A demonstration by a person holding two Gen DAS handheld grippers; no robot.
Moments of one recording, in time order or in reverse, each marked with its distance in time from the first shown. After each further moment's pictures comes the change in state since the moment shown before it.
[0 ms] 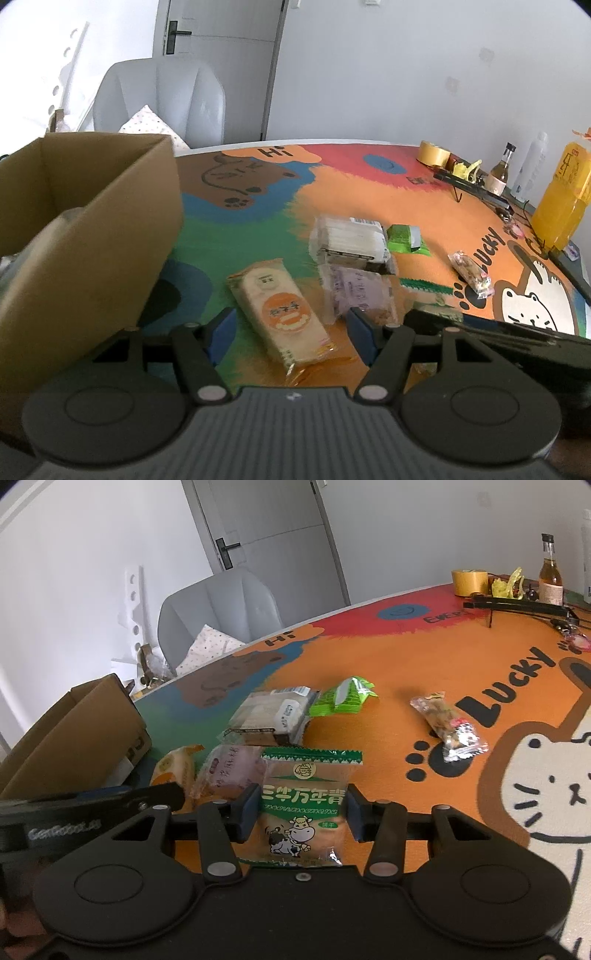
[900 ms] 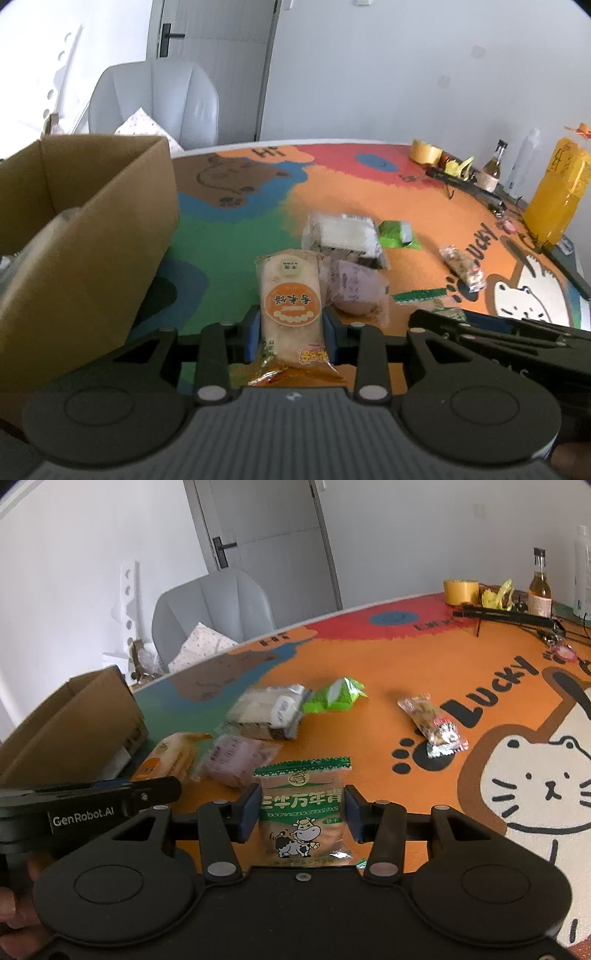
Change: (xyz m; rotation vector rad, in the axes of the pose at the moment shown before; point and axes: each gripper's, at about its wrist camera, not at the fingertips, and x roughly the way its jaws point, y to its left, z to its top) left arm -0.013 0.000 -0.004 0.017 -0.015 -0.020; right arm -0.016 0.016 -0.001 -0.047 -0.016 -0.039
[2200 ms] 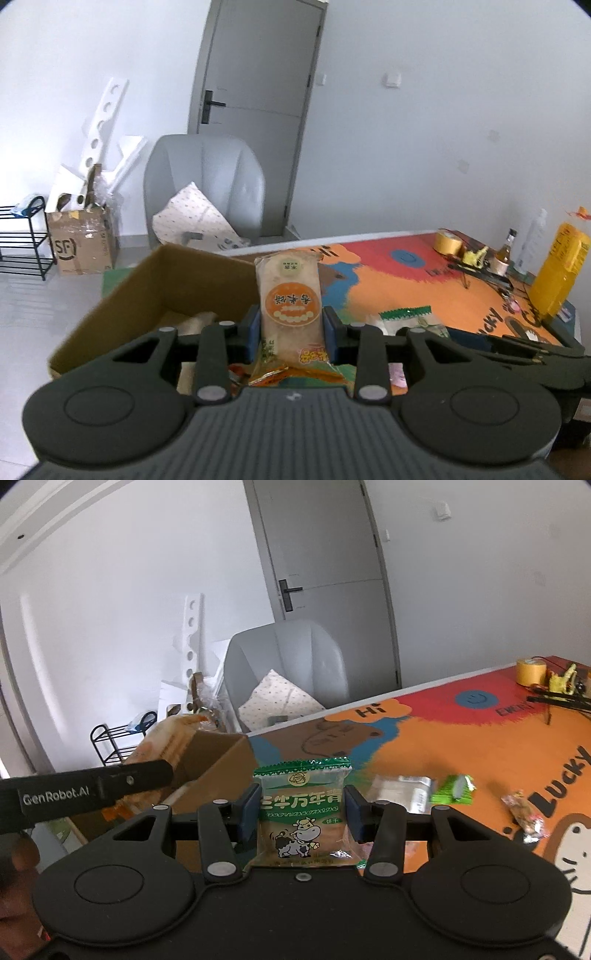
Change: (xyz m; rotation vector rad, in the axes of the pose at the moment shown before) left arm -0.107 0.069 0.042 -0.052 -0.224 0.073; right arm -0.026 0.094 0.040 -0.102 -0.139 0.137
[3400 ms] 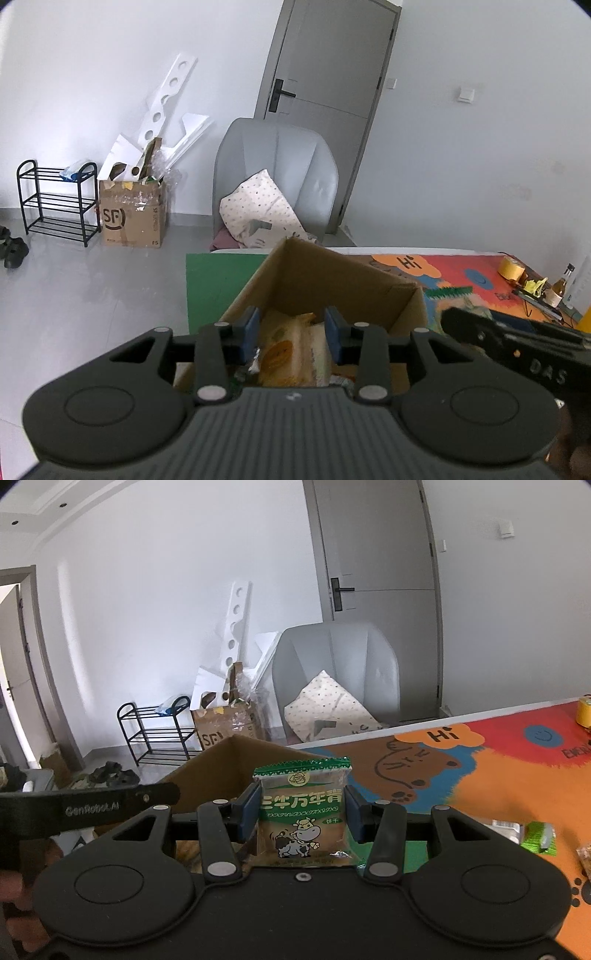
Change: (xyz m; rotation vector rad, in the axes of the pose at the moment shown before) left arm 0.007 0.102 0.001 -0.138 0.023 0.124; right arm 0.049 0.076 0.021 -0.120 0.018 0.081
